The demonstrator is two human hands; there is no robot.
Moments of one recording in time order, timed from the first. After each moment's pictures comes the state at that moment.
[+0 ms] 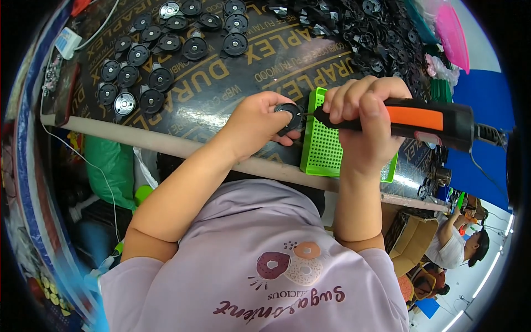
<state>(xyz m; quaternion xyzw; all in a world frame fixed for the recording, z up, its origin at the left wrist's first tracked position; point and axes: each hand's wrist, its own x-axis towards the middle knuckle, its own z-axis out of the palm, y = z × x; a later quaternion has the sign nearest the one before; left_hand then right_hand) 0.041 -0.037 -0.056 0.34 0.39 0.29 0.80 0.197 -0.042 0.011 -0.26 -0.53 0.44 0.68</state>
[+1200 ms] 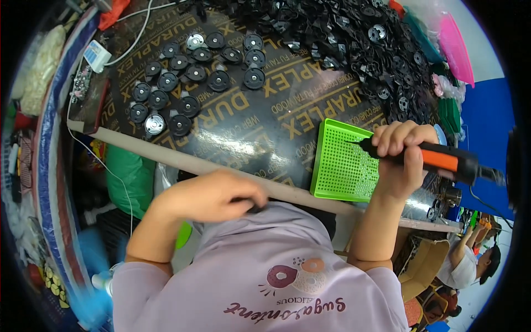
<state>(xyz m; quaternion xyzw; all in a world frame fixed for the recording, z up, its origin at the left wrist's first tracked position) -0.051 -0.075 -0.006 0.76 0.25 0.13 0.59 0.254 -0.049 0.029 -0.23 -0.55 0.43 0.67</state>
